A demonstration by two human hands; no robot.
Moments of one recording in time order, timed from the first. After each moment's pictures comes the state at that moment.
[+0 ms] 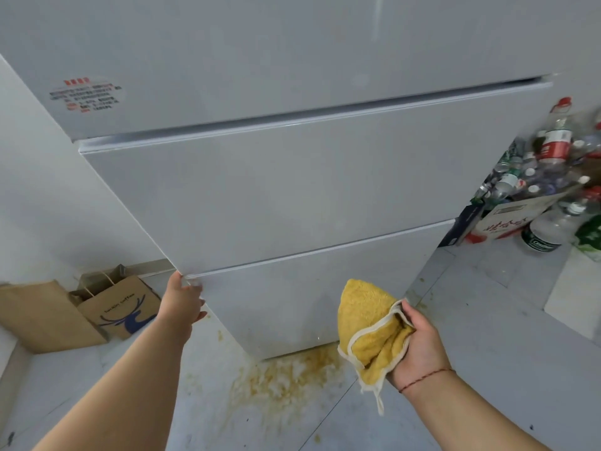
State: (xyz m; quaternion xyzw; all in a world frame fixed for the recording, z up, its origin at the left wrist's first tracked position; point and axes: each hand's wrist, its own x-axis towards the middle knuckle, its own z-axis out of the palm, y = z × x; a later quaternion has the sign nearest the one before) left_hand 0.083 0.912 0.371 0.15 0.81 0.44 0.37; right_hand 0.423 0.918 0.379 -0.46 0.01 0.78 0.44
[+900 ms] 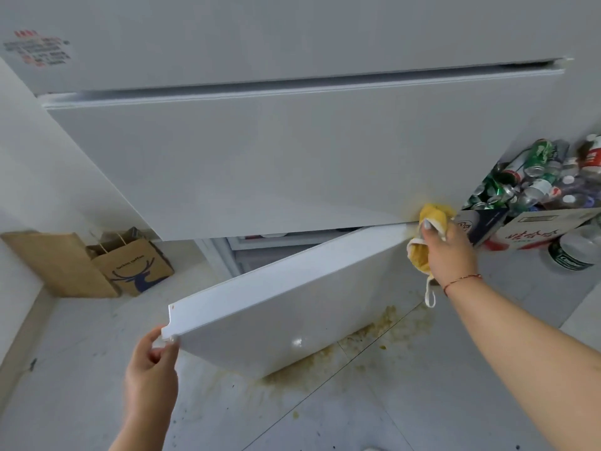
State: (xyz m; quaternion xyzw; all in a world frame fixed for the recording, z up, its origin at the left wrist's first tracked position) left_hand 0.204 0.781 0.365 0.11 0.85 0.47 0.22; right_hand 0.516 1.066 0.395 -0.64 -0.62 0.30 0.33
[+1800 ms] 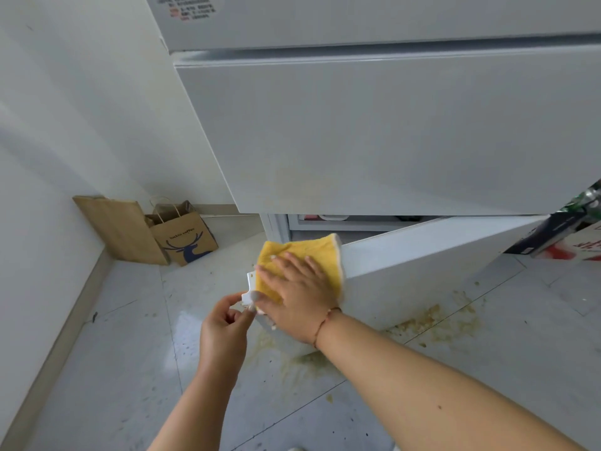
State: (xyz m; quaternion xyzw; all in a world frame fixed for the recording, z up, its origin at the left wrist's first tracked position) left_hand 0.166 0.768 0.354 0.16 0.80 0.51 0.28; right_hand 0.259 0.886 0.375 -0.29 -0.93 0.24 -0.01
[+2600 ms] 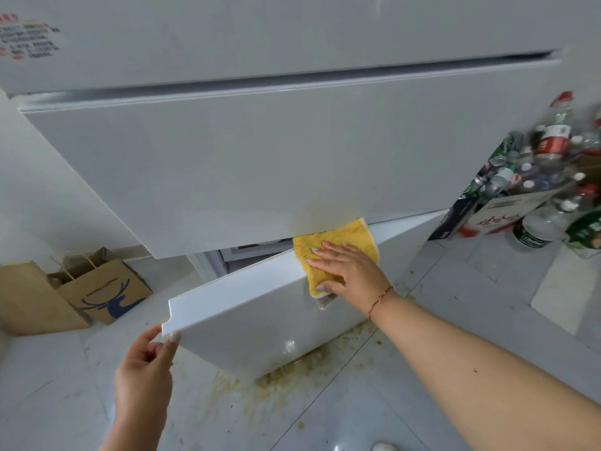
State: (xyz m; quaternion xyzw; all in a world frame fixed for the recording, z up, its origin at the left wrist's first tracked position) left_hand 0.138 0.801 0.347 0.17 0.79 0.52 0.26; right_hand 0.399 1.013 0.344 -0.33 -0.91 0.17 0.19
